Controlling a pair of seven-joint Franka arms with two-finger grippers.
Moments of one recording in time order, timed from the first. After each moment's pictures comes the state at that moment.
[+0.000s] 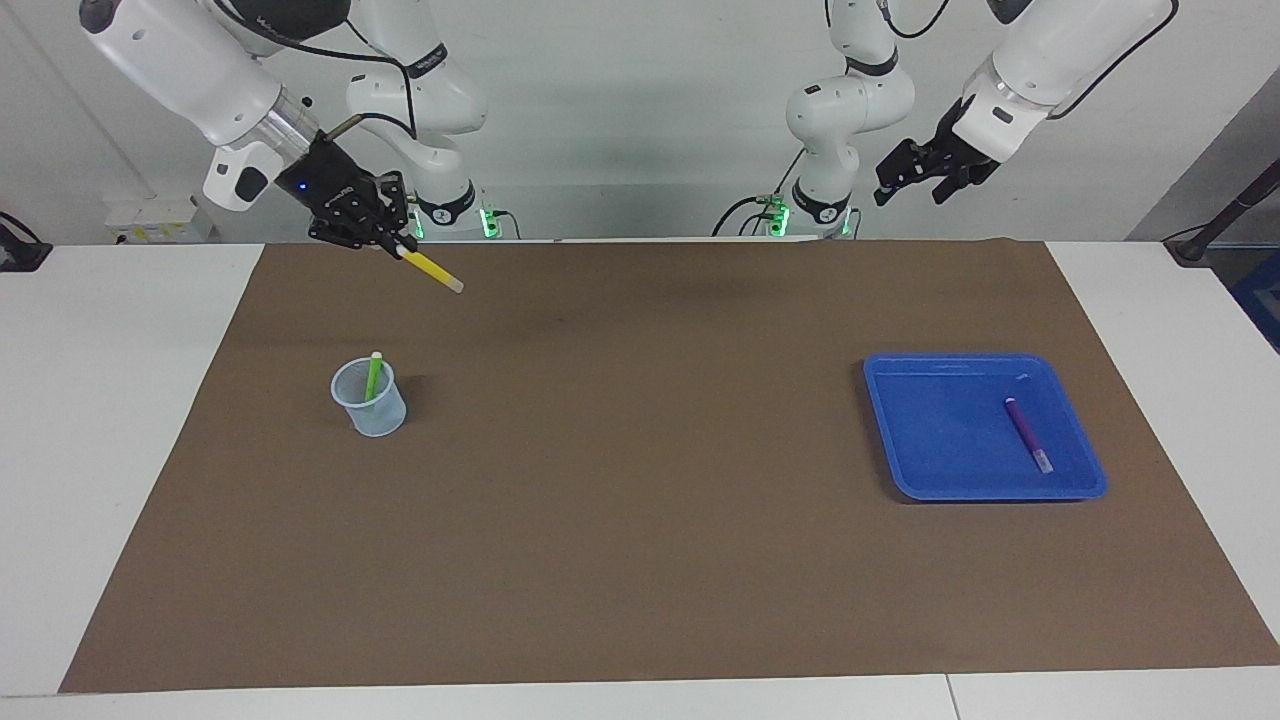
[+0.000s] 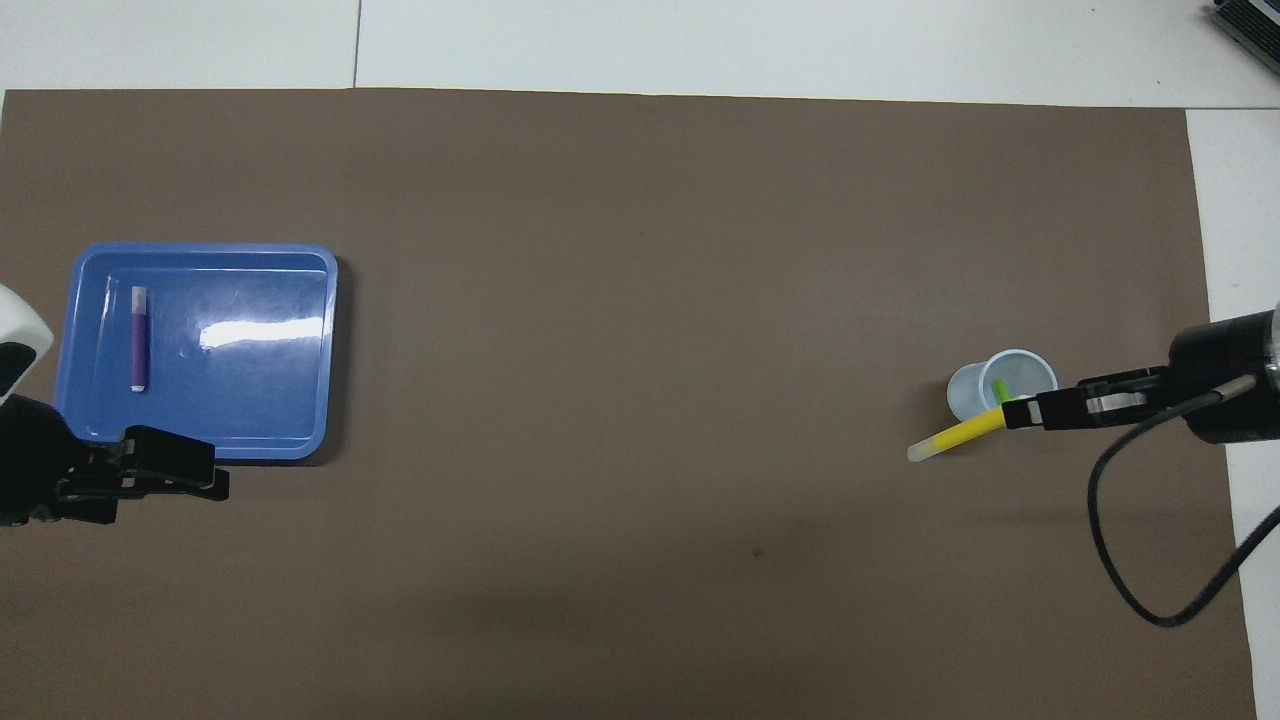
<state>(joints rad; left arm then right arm) 0.22 -0.25 -0.27 -1.81 -0.24 1.36 -0.18 -0.04 -0.17 0.00 -1.84 0.48 1.58 -0.22</state>
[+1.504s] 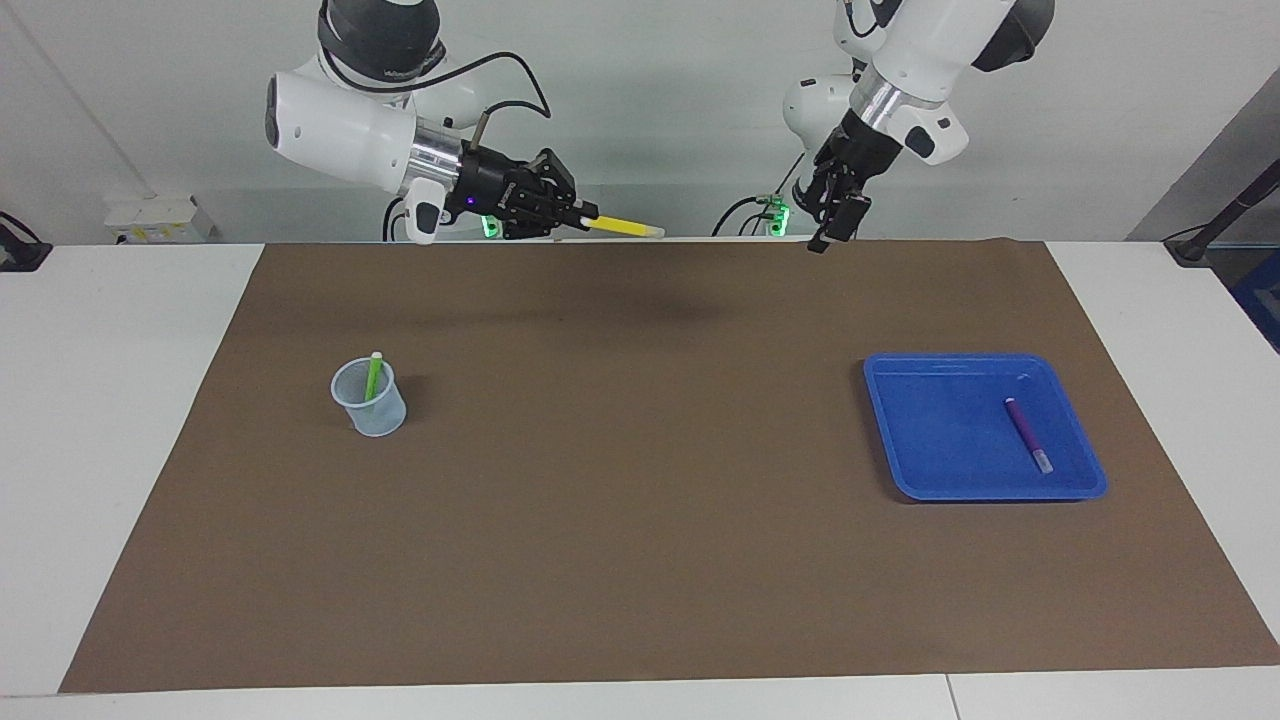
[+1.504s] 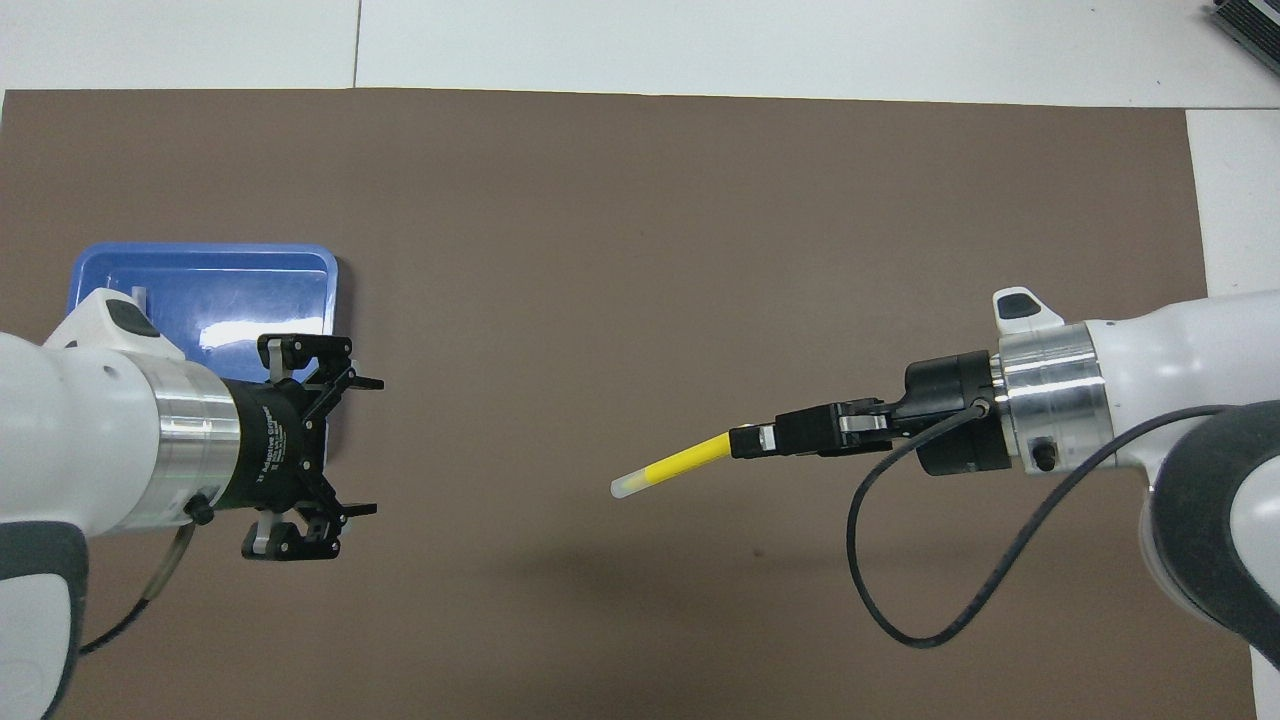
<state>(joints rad) -0.04 -0.29 -0.28 -1.93 -0.33 1.76 -1.85 0.18 -0.18 0.03 -2.05 1.08 1.79 -0.17</state>
